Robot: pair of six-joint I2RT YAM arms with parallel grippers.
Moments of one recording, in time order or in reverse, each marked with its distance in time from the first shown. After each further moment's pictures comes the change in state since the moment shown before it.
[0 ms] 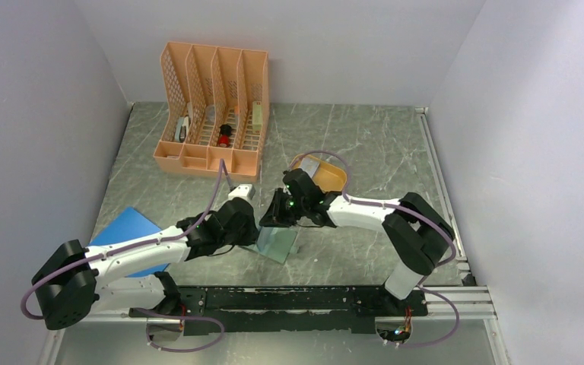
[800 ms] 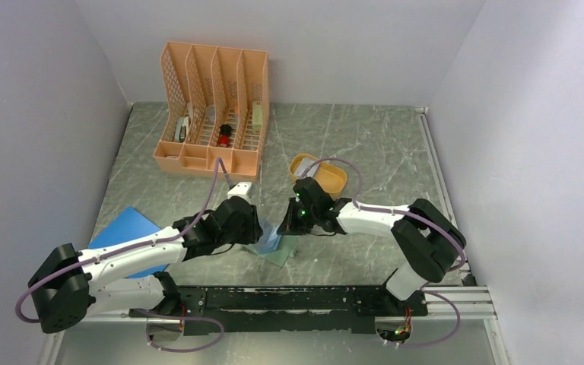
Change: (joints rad) left arm -0.009 -0.029 0.018 -0.012 0.000 0.009; right arm -0.021 -0.083 -0.123 -0.064 0.064 -0.062
